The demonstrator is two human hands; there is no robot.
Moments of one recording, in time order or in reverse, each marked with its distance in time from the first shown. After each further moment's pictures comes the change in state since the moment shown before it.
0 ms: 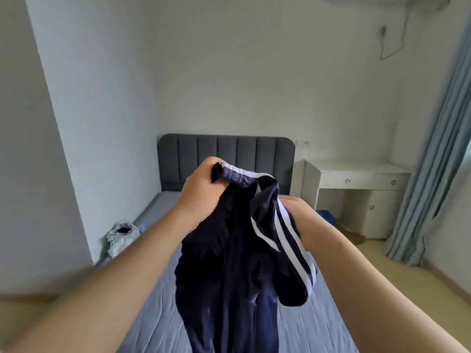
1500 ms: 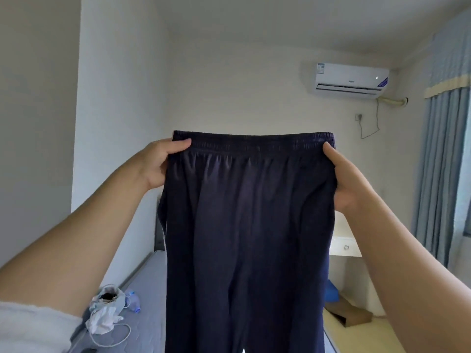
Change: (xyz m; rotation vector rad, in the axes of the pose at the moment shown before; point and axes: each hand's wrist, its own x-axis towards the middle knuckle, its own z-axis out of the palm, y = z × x) left_hand 0.103 0.078 -0.165 -0.767 -0.136 -0.159; right_hand -0.026 -0.180 -0.068 0.626 -0.002 -0.412
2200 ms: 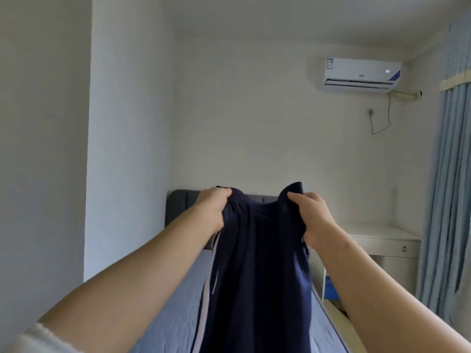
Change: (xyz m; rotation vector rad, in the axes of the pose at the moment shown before) left_hand -0.013 -0.081 0.069 0.052 0.451 -0.311; right_hand -0.011 0.079 0.025 -0.314 0.223 0.088
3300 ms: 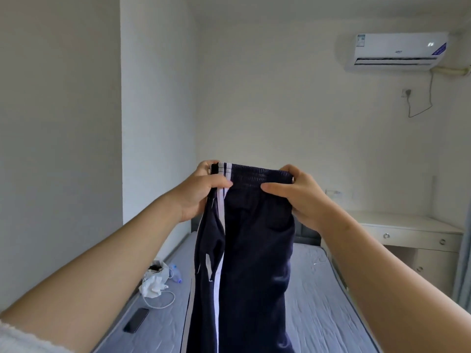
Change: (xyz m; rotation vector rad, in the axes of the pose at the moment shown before) left_hand -0.050 0.021 -0.066 0.183 -0.343 0.272; right_hand -0.029 -0.008 0.026 -0.031 -0.504 -0.237
